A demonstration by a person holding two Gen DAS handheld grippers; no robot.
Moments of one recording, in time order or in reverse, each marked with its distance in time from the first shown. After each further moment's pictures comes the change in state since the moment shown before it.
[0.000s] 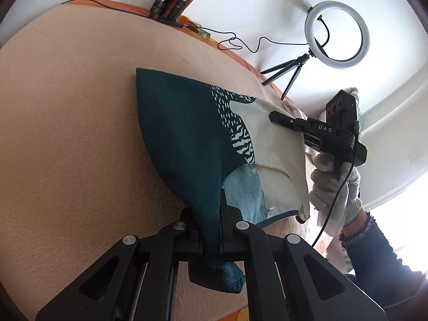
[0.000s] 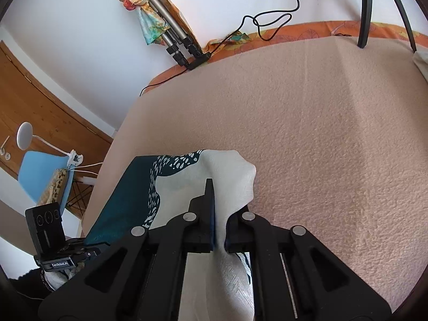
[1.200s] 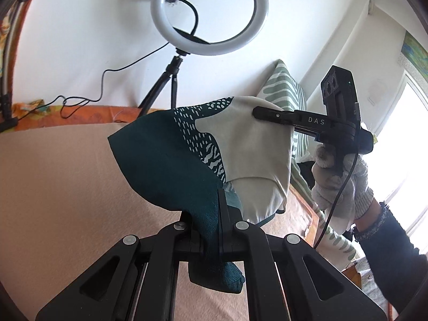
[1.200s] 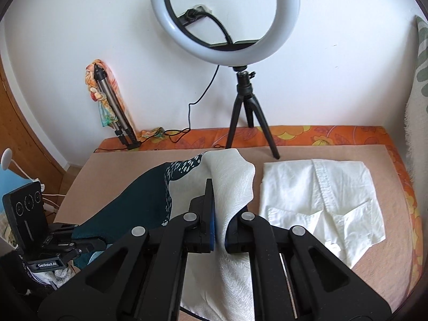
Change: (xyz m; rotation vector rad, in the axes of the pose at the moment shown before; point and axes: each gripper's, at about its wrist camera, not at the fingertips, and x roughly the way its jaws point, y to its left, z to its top) left arm 0.113 -0.221 0.086 0.420 -0.063 -0.232; right arm -0.239 -0.080 0.068 -0.081 -0.270 -0.343
